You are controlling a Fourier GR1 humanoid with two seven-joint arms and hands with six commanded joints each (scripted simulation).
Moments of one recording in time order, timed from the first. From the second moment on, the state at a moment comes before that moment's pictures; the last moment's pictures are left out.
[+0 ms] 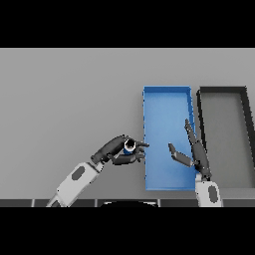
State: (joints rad) left arm -0.28 0.16 -0.60 -1.61 0.14 -0.15 -0.04; right arm 0.14 -0.15 0.08 -1.72 0.13 0.09 -0.12
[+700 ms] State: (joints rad) left arm -0.26 0.16 -0.61 -1.61 0.13 -0.17 -0.03; right arm 0.20 -0.16 0.07 -1.87 -0.05 0.18 -0.10
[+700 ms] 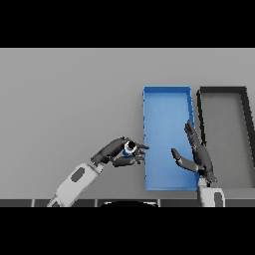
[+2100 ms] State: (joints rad) left arm -0.30 0.15 -0.57 -1.56 0.15 -0.24 -0.03; right arm -0.46 -0.23 0.37 -1.90 -0.30 0.47 0.41
